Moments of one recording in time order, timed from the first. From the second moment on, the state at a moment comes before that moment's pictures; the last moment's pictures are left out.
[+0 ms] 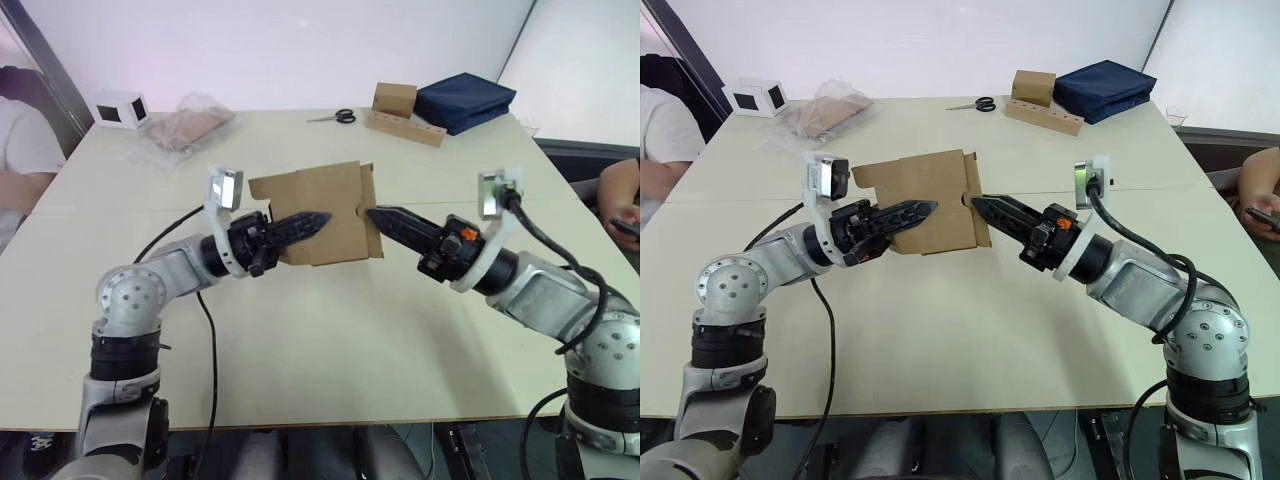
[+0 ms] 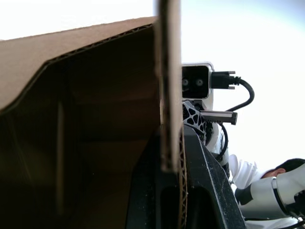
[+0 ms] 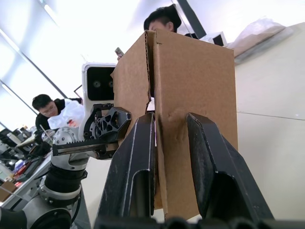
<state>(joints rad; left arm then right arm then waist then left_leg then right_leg) -0.58 0.41 0.17 -0.16 -1.23 1.02 -0.73 -0.39 -0.61 -0.20 -0.50 1.57 0.87 0.10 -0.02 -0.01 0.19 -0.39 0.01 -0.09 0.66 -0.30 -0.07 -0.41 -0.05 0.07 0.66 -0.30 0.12</state>
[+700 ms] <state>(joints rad) -0.58 0.39 0.18 -0.15 -1.23 1.01 -0.70 -0.35 -0.64 -0.20 -0.53 1.64 0.82 0.06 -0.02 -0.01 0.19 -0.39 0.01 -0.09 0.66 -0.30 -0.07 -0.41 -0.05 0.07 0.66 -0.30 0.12</state>
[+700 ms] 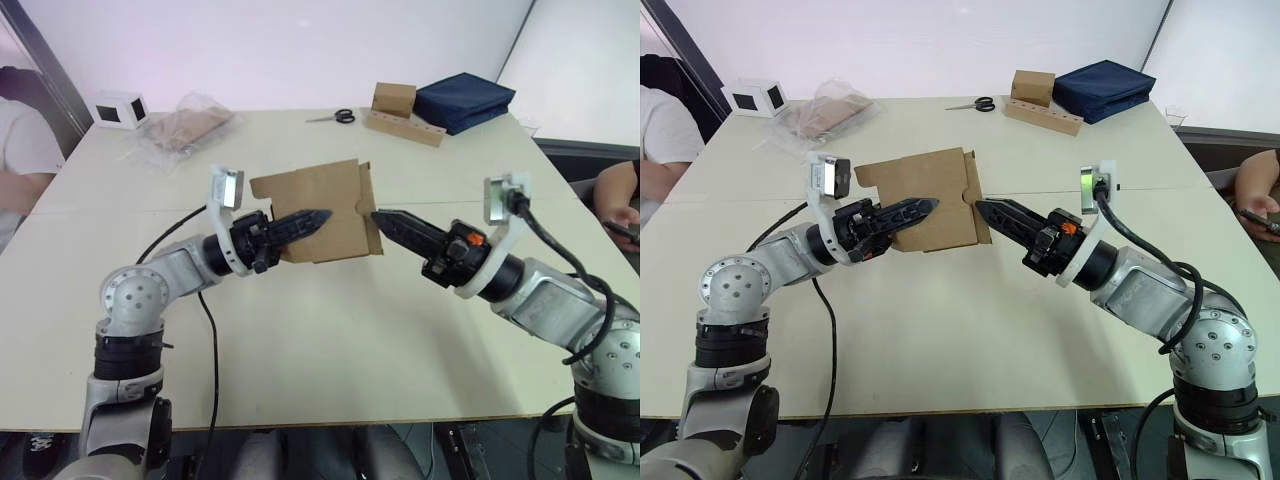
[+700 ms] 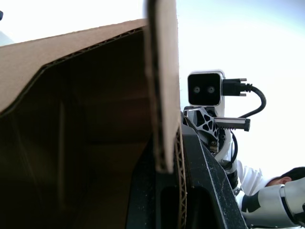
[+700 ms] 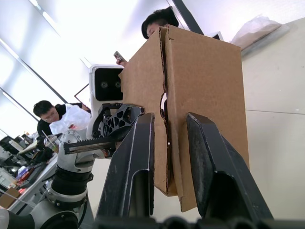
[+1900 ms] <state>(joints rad) -0.58 0.37 0.21 -0.15 -1.32 1.03 -0.61 -0.32 -0.69 -0.18 -0.53 1.64 0.77 0.05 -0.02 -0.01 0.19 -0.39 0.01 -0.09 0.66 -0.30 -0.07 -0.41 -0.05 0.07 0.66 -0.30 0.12</state>
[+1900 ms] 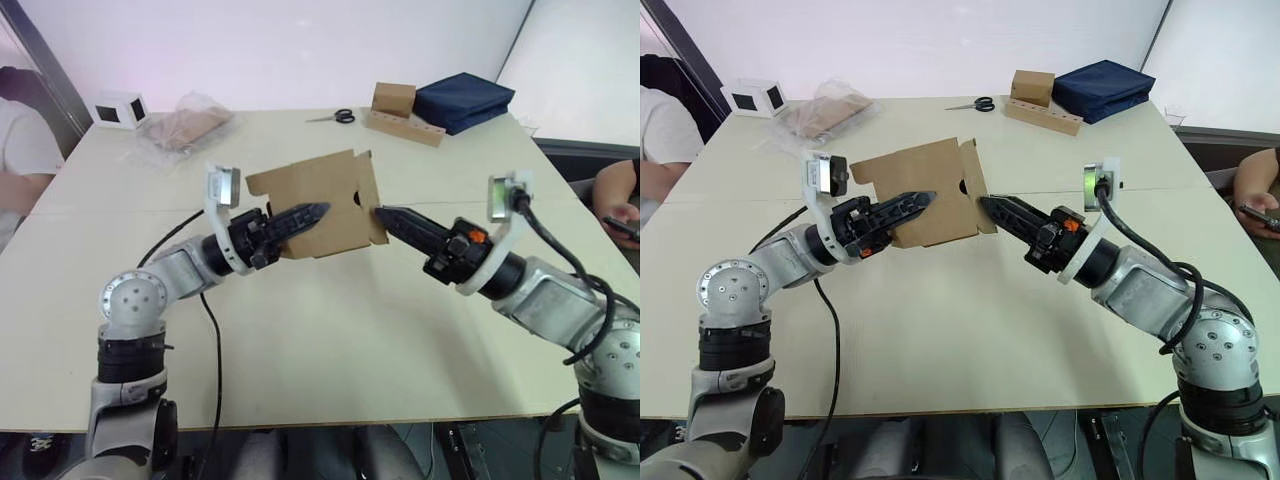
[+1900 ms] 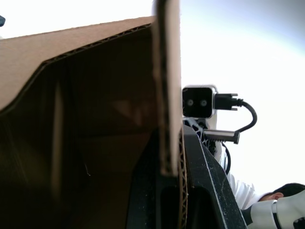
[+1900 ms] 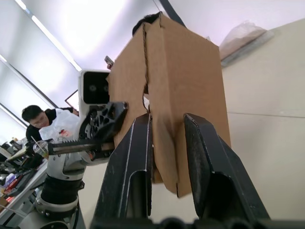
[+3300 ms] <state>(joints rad) -0.58 0.35 0.21 -0.13 -1.35 1.03 -0.60 -0.30 -0.66 -0.18 -0.58 1.73 0.72 -0.05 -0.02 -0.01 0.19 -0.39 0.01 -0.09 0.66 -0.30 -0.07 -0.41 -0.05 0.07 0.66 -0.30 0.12</state>
